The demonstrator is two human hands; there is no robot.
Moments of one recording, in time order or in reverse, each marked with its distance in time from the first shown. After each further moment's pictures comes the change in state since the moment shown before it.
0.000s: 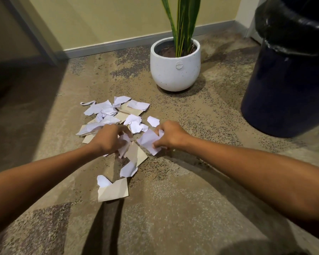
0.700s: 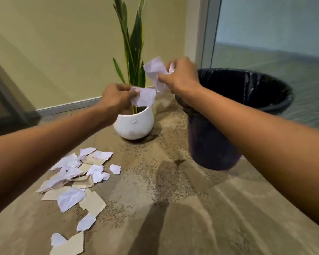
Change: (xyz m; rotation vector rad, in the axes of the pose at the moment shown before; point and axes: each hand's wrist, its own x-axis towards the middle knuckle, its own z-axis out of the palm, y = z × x) left_hand 0.044 0.233 -0.123 -0.804 0.410 0.170; right_hand -0.082 -0.036 -0.262 0.127 0.896 -0.150
